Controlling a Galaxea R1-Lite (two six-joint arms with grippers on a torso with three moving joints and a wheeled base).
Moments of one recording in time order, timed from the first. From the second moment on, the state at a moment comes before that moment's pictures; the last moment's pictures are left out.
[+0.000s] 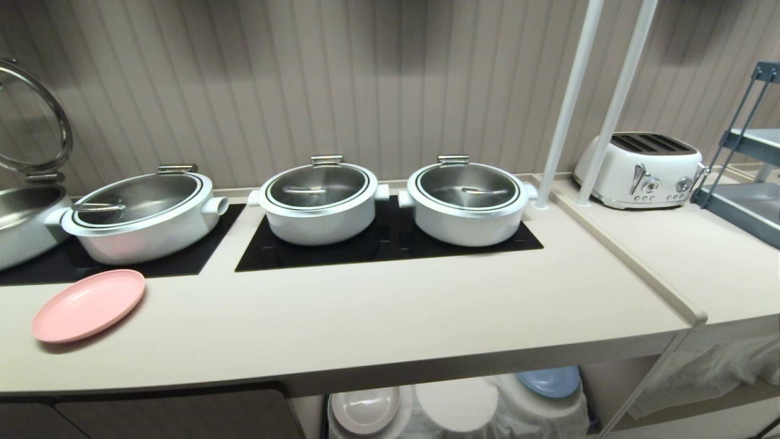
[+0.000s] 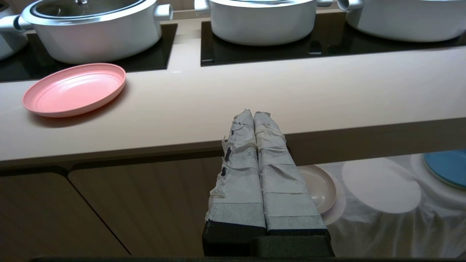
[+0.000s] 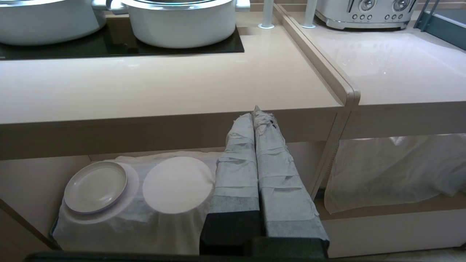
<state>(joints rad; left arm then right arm) 0.00 0.00 0.00 0.00 0.00 0.03 0.00 0.00 0.00 0.00 0.00 -0.01</state>
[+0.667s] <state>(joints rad) 0.00 0.00 0.00 0.00 0.00 0.01 0.00 0.00 0.00 0.00 0.00 -0.01</state>
